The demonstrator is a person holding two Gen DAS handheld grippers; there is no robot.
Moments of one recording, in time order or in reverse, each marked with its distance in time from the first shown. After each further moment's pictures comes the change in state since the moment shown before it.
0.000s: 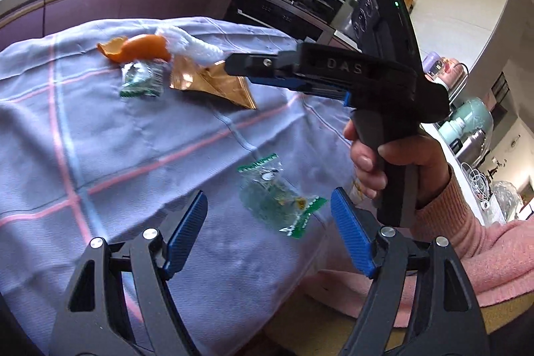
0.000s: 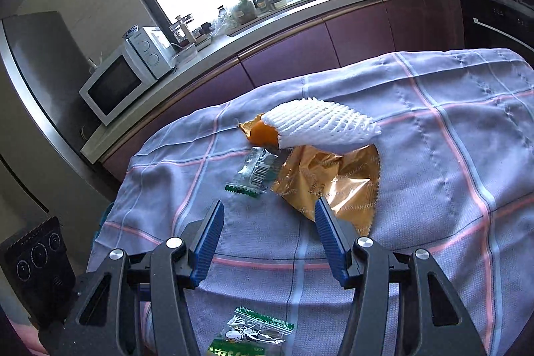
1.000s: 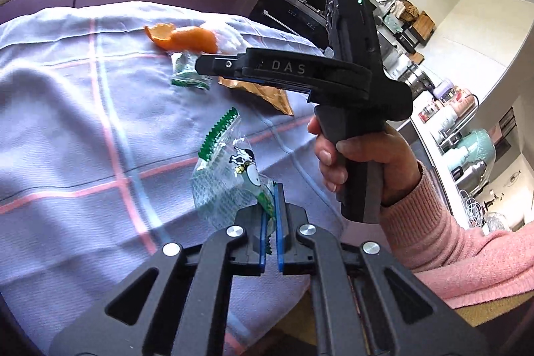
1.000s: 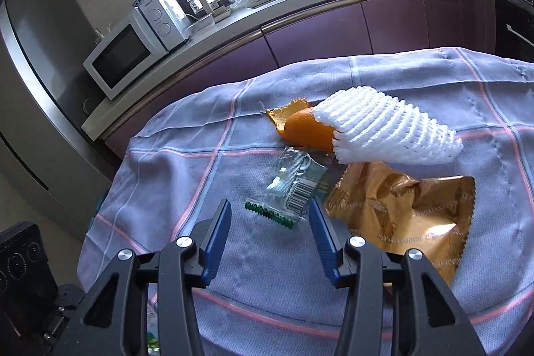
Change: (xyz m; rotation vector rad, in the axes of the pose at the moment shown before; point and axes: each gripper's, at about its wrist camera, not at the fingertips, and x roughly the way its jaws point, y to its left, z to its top) left arm -0.032 0.050 -0.003 -0.146 -0.033 0.051; right arm 0.079 0.036 0.026 -0.078 0.098 0.015
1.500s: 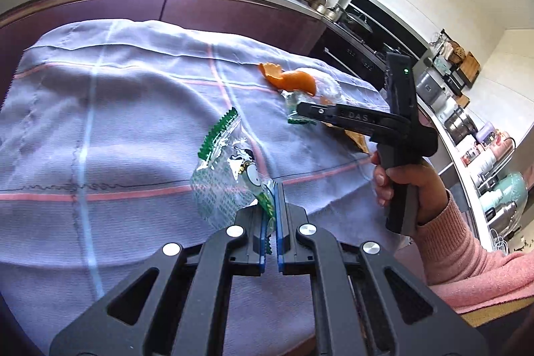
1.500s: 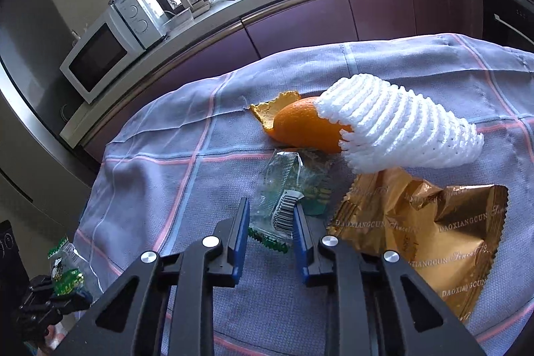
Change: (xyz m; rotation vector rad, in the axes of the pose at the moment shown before) left arm -0.095 0.058 -0.015 -0.121 -0.146 0.217; right arm 0.023 0.005 0.002 0.037 0.011 -0.039
